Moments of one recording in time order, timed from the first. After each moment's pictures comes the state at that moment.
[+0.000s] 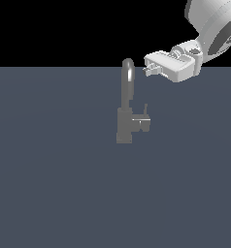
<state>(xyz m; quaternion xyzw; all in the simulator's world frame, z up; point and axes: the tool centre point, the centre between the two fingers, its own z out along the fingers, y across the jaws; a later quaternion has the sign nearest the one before) 0.057 -0.106 0.270 -0.69 0.43 0.41 0.42</state>
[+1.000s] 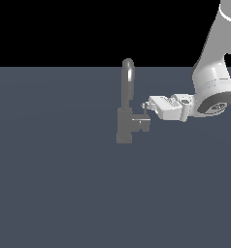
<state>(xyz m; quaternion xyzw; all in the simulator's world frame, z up) 0.077 -0.114 0.144 -0.49 0.51 0.49 0.51</state>
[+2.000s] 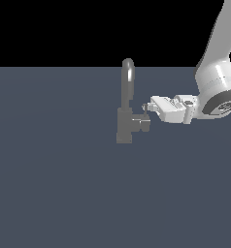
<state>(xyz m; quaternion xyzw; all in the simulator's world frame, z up) 0.051 -0.112 0.148 -0.48 0.52 0.49 0.51</state>
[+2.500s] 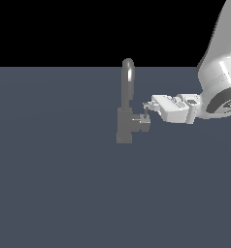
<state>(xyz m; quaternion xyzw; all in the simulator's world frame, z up) 0.035 -0.111 0.157 -0.49 0.51 0.49 0.51</state>
